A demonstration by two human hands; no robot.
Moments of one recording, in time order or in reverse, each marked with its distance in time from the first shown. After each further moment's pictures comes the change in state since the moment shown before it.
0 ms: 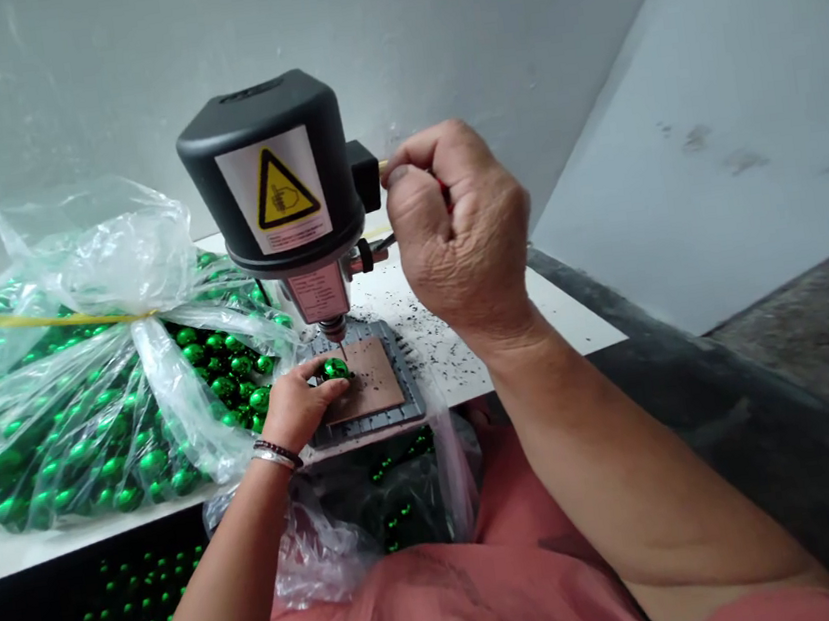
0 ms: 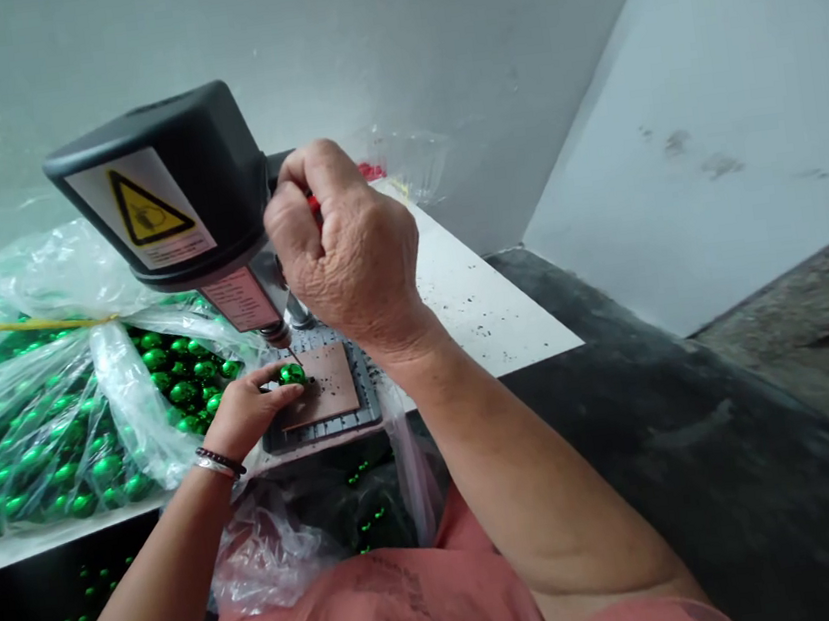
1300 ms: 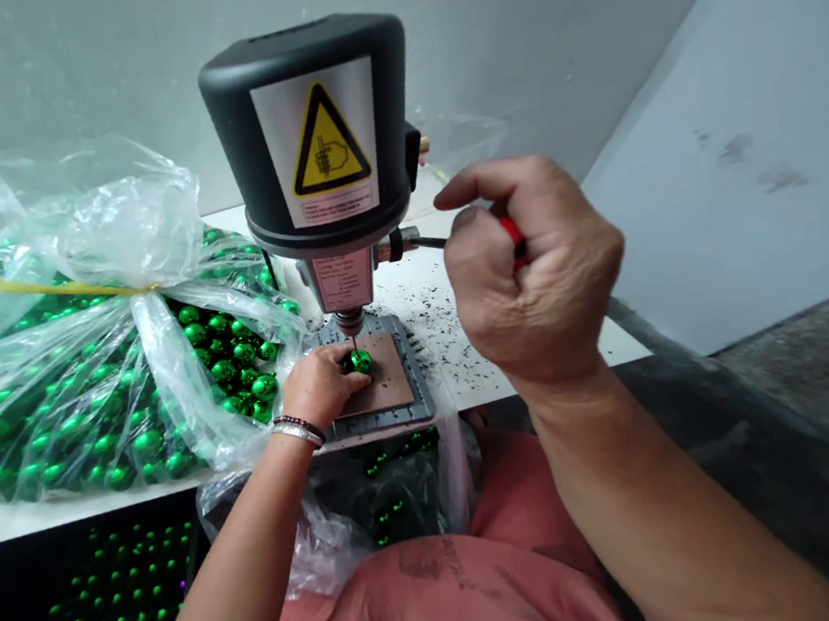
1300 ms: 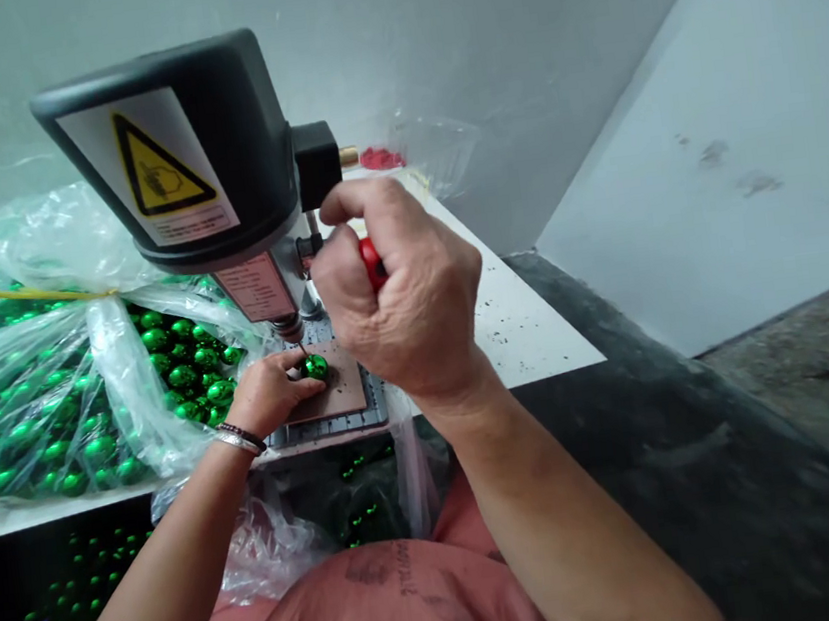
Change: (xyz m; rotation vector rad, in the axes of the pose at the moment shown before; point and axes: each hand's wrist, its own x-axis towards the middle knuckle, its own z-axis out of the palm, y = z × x) left_hand 0.008 0.016 0.011 0.448 -0.013 0.071; right_hand -0.026 0.005 -0.010 0.032 0.013 -0.127
